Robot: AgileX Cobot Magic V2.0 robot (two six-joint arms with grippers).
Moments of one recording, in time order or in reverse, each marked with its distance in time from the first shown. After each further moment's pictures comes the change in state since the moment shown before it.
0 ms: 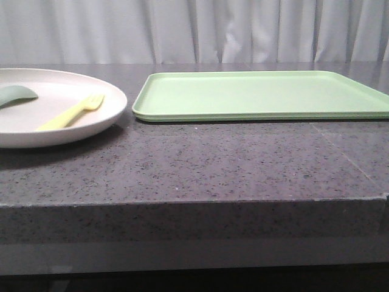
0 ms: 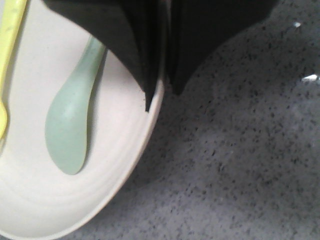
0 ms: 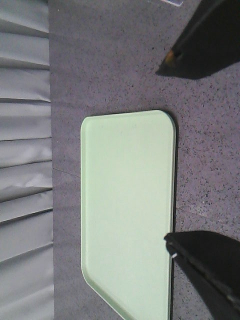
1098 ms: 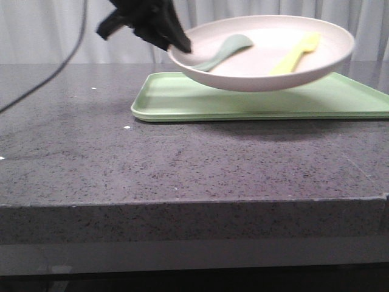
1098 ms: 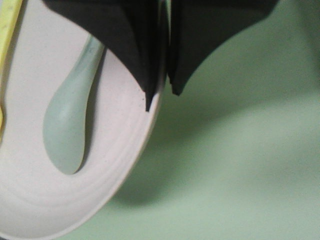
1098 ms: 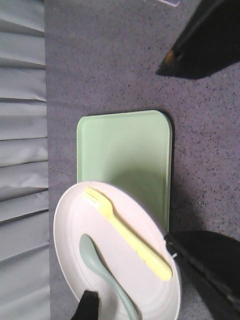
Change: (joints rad) left arm -0.609 0.516 -0.712 -0.080 -0.030 -0.124; right arm 0.000 0.000 0.000 0.000 0.010 0.000
